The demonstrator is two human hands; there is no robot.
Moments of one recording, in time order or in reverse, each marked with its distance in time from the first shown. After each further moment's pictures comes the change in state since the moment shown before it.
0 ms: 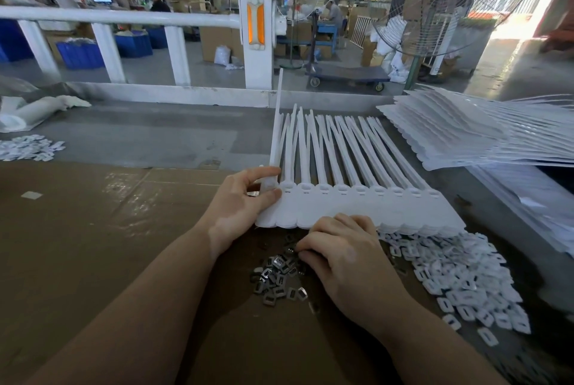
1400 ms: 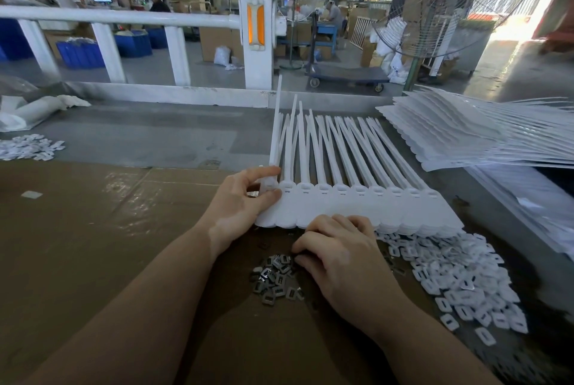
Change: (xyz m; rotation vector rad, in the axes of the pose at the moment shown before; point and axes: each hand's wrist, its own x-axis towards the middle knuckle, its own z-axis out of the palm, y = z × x) left_hand 0.000 -0.002 -0.002 0.071 -0.008 0.027; right_hand -0.001 -0.003 0.002 -0.029 -0.013 -0.013
